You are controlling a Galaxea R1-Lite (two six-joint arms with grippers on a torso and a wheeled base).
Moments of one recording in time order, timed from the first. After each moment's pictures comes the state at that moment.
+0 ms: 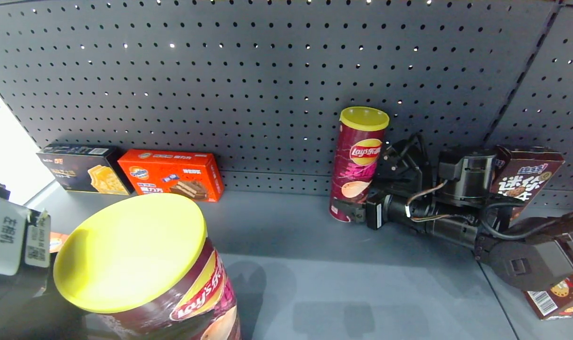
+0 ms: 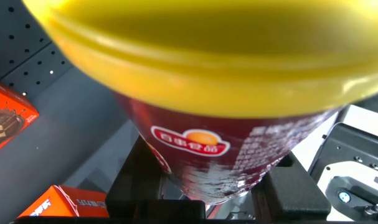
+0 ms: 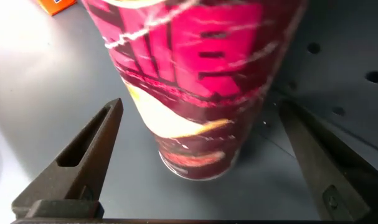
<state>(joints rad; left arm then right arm) -0.88 1.04 -0.65 -0.11 0.00 0.18 0.52 1.82 -0.88 -0.78 0.16 -0.07</state>
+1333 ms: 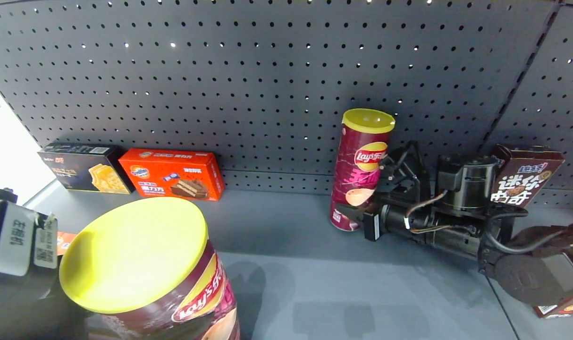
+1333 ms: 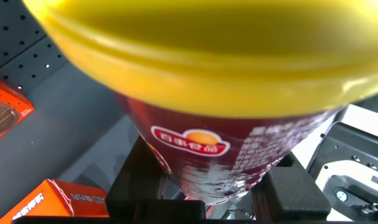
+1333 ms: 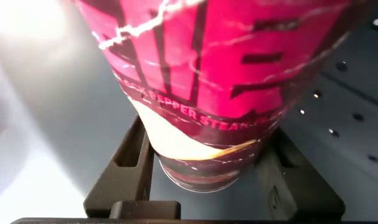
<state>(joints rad) -0.88 1.04 -0.64 -0.11 0.00 0.16 0.56 1.79 -0.83 -0.78 0.15 -0.07</state>
